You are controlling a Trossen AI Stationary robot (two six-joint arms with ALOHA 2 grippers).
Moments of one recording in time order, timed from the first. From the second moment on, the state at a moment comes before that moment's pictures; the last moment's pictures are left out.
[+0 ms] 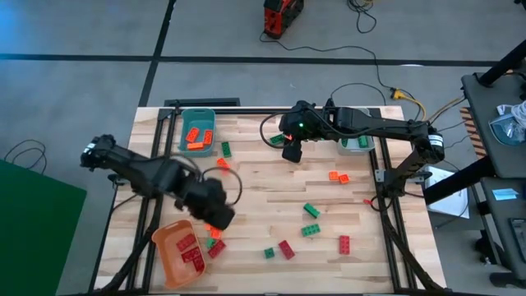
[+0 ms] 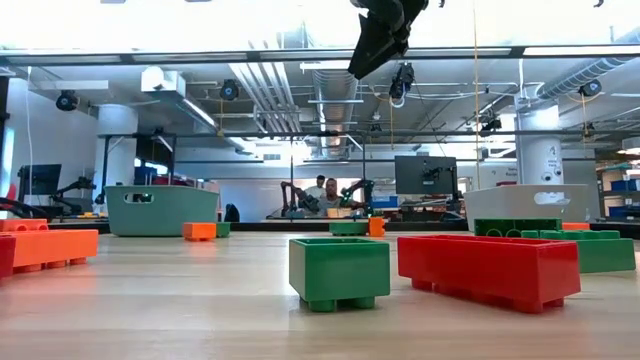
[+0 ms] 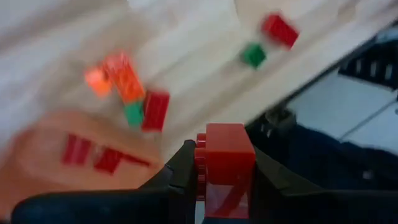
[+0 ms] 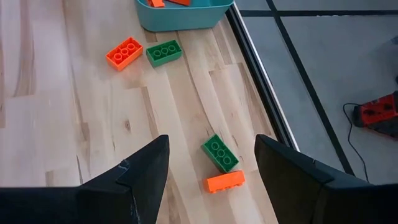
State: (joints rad) left arm -0.40 1.48 1.53 -1.20 0.17 -1.53; right arm -0.18 1.62 1.60 -0.81 0.23 -0.08
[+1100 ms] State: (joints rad) left arm -0.67 1.35 1.00 -1.13 0.43 -1.89; right arm -0.18 1.61 1.60 -0.81 0.23 -0.07
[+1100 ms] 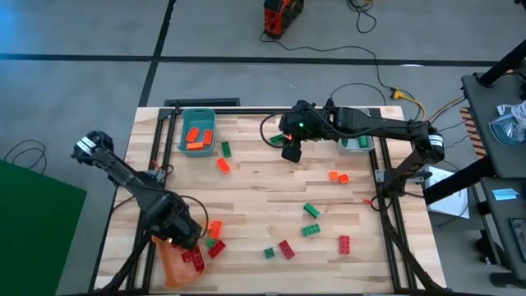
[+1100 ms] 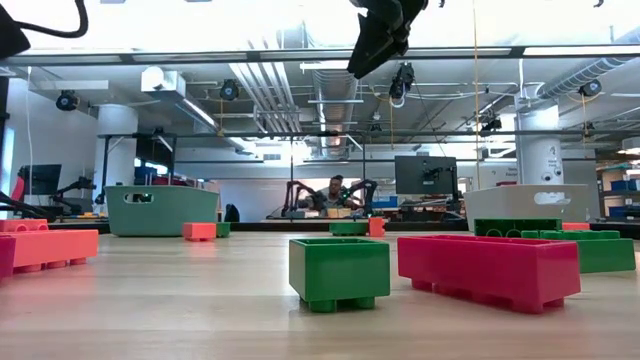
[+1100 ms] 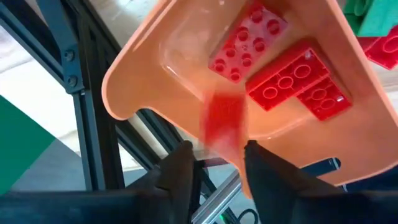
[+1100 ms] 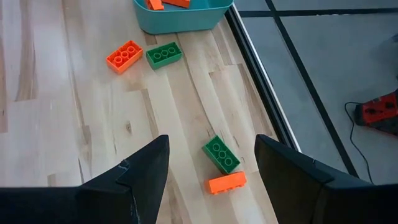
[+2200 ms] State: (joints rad) left arm -0.58 1.58 1.07 -0.72 0.23 -1.63; right arm -0.18 1.62 1.60 -0.78 0.23 -0.05
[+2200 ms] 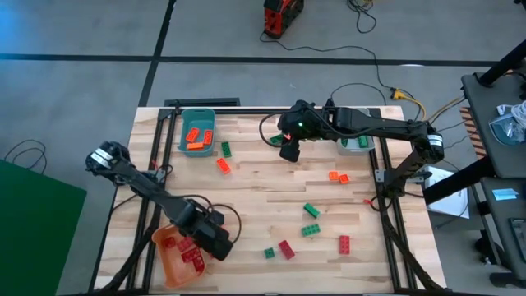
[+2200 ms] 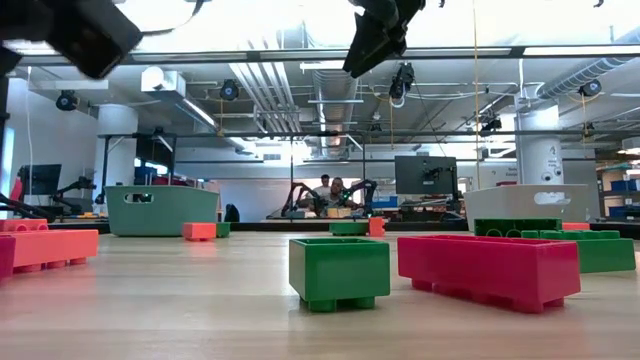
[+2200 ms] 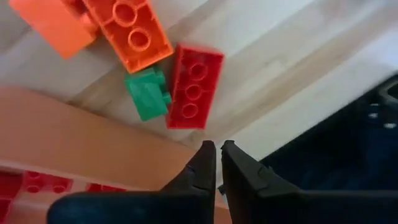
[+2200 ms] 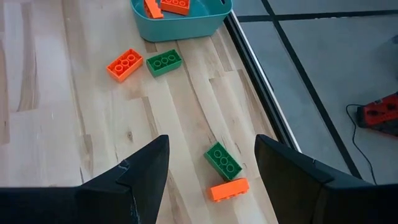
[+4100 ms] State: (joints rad) left arm -0.51 1.36 1.36 -1.26 -0.03 -1.19; right arm -0.18 1.59 1.60 -0.84 0.06 0.17
